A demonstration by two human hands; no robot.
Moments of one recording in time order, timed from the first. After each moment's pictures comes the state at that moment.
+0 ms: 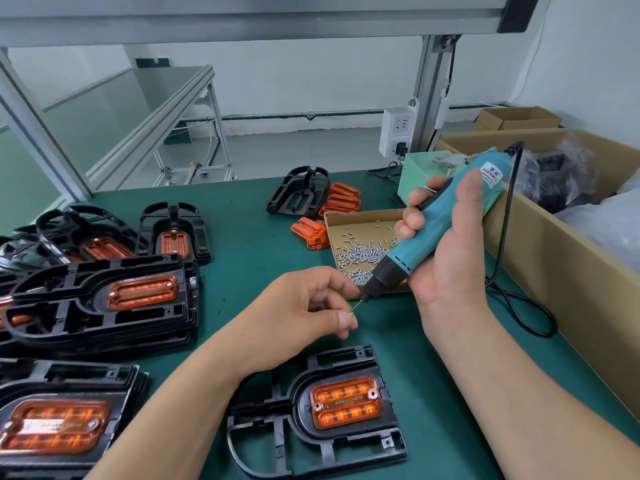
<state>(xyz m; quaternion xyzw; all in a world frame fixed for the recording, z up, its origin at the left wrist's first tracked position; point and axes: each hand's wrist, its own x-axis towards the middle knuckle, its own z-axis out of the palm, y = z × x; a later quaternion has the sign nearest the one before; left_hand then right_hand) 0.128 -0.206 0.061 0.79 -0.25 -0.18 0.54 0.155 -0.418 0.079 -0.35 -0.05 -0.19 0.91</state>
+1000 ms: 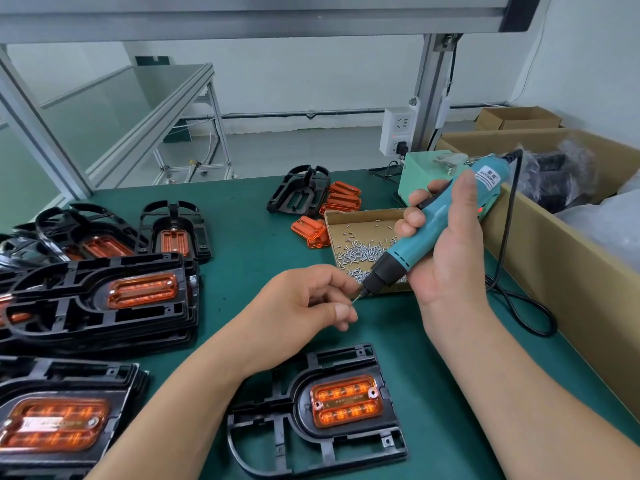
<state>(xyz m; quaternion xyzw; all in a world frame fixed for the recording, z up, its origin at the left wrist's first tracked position) 0.129 -0.208 0.057 0.80 -0.23 -0.15 0.53 0.157 -0.418 0.081 -0.36 -0.01 -0.19 0.91</state>
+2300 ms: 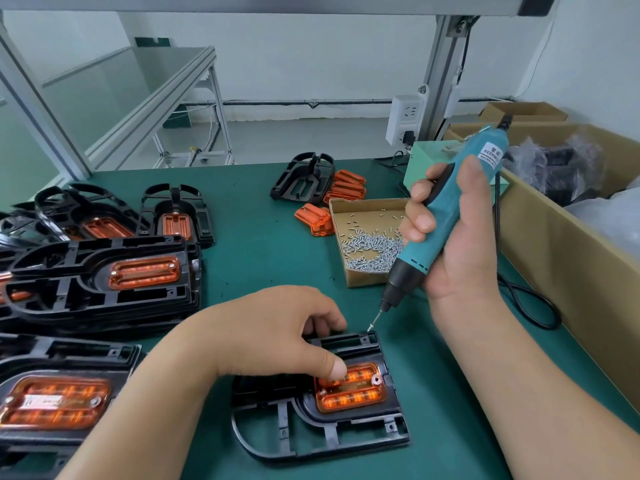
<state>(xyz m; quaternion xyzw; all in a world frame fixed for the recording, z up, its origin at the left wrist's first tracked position) 0.120 -0.179 0.072 0.88 -0.29 -0.25 0.27 0.147 -0.417 0.085 -0.39 -0.09 -0.12 0.91</state>
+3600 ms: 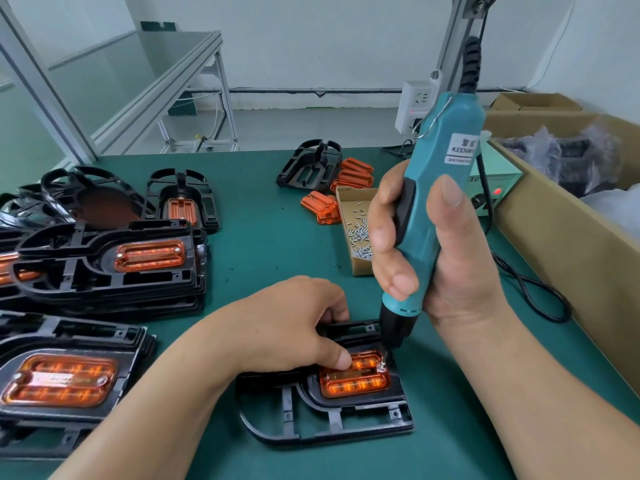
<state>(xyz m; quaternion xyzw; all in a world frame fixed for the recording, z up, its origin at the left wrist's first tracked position) 0.107 -0.194 0.071 0.91 -0.25 -0.23 0.24 0.111 -0.392 0.095 -0.45 -0.30 0.06 0.84</state>
